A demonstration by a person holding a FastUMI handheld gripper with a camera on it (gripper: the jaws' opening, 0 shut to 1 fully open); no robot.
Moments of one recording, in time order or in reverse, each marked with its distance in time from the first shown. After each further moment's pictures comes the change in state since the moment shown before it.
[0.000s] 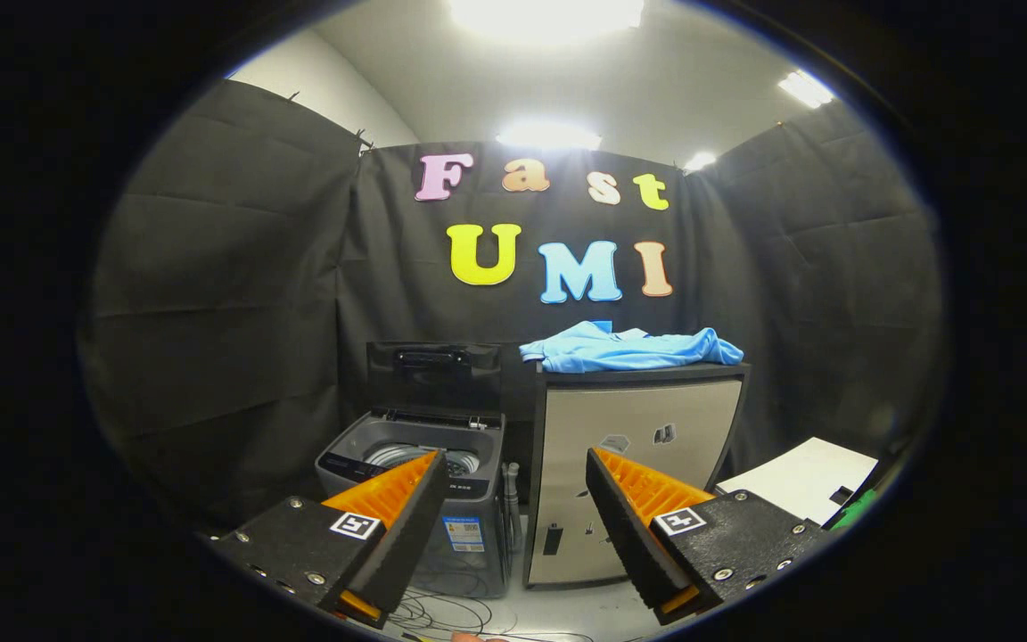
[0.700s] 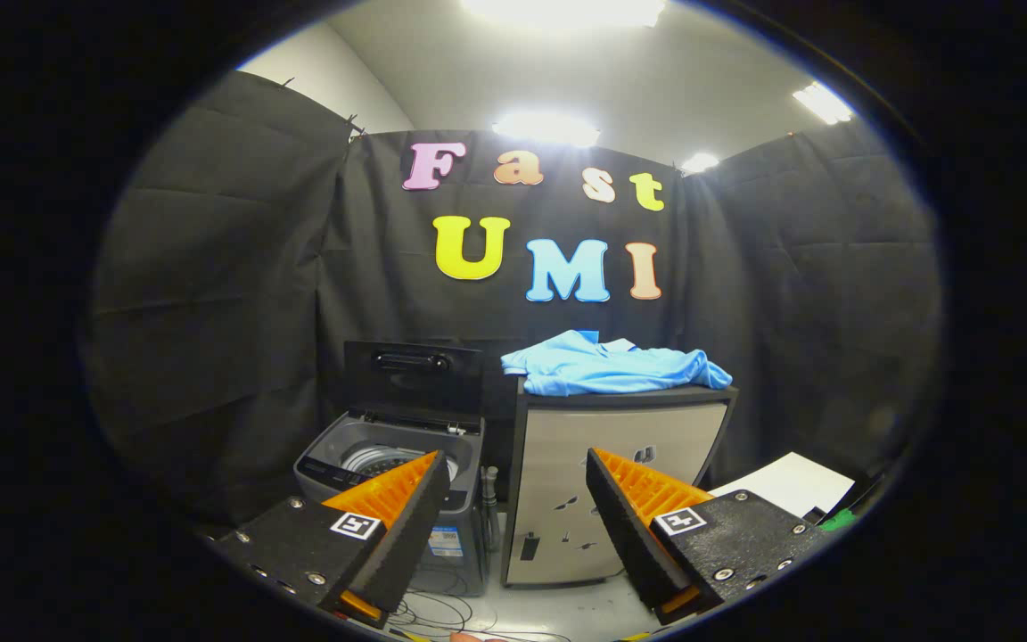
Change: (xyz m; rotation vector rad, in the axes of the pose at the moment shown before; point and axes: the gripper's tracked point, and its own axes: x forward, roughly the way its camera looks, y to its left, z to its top) arm 0.040 -0.021 0.057 -0.064 0.044 -0.089
